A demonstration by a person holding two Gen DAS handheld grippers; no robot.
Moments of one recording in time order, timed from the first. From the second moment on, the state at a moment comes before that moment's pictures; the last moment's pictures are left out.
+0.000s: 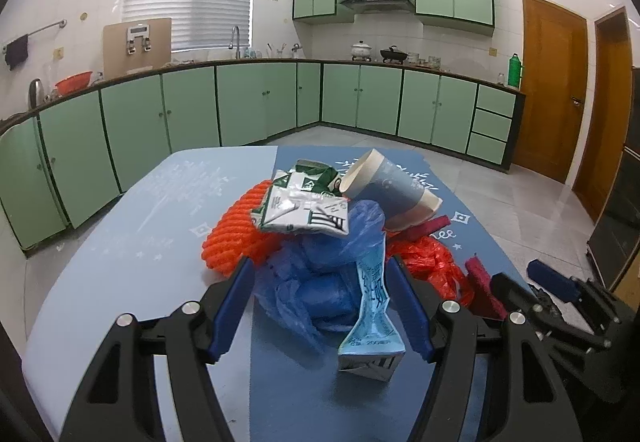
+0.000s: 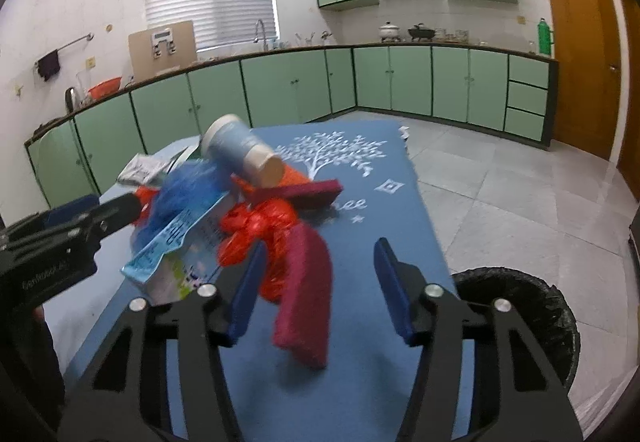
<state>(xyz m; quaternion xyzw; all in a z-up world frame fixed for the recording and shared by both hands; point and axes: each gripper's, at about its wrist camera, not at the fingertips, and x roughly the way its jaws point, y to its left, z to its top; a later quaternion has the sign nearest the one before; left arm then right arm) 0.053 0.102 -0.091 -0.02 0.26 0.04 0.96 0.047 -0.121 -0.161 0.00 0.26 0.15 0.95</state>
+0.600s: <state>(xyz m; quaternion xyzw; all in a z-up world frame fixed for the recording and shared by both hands) 0.055 0.084 -0.106 -0.02 0.29 0.02 0.96 0.051 -0.133 -0.171 0.00 0.29 0.17 0.94</state>
